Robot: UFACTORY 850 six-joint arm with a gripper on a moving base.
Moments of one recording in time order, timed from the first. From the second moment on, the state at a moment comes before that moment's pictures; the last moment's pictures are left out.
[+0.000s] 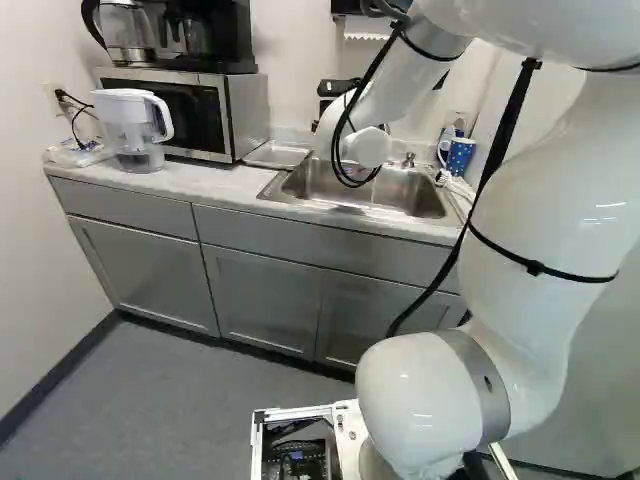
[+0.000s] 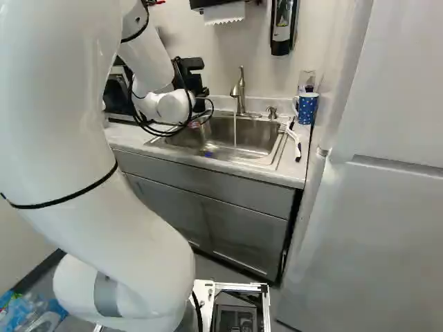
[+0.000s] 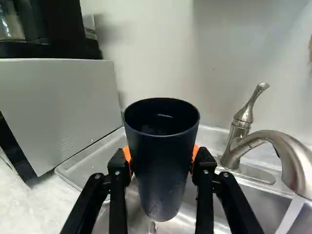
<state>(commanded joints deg) 3.3 -3.3 -46.9 -2.0 43.1 0.0</state>
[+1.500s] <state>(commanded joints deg) 4.6 -1.7 -49.2 0.5 39.0 17.5</state>
